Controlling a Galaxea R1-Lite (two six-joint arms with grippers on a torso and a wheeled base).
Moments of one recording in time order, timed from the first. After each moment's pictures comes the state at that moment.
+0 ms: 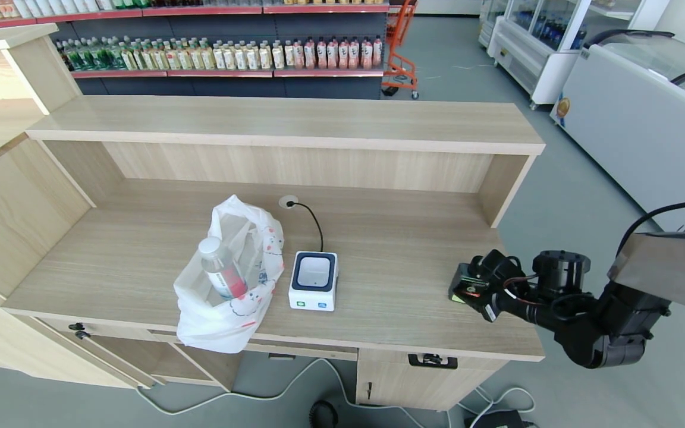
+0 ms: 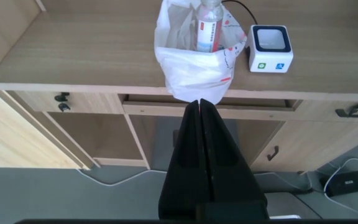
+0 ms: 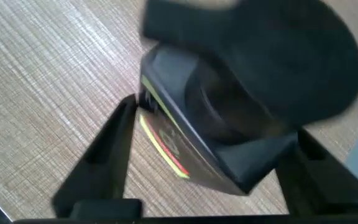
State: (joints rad) left arm 0.00 0.00 0.00 0.00 -0.05 0.02; right arm 0.09 2.33 -0.78 -1.23 0.39 -0.63
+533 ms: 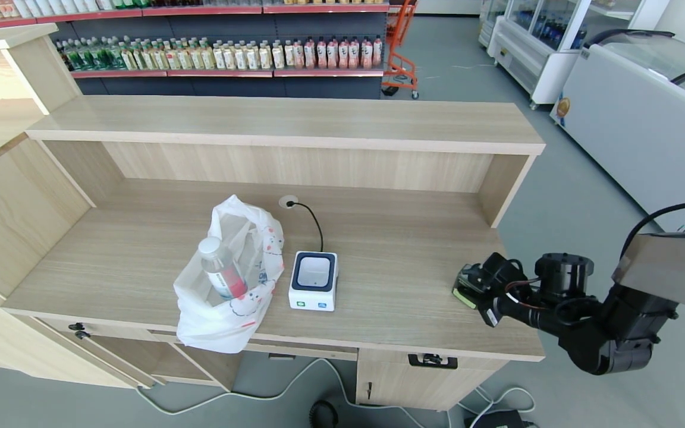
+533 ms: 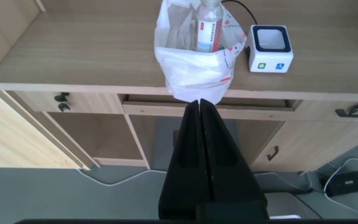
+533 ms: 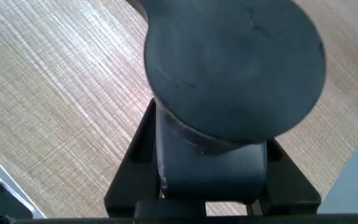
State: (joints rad) left arm 0.00 0.00 0.00 0.00 -0.05 0.02; right arm 0.10 2.29 -0.72 -1.24 0.39 -0.63
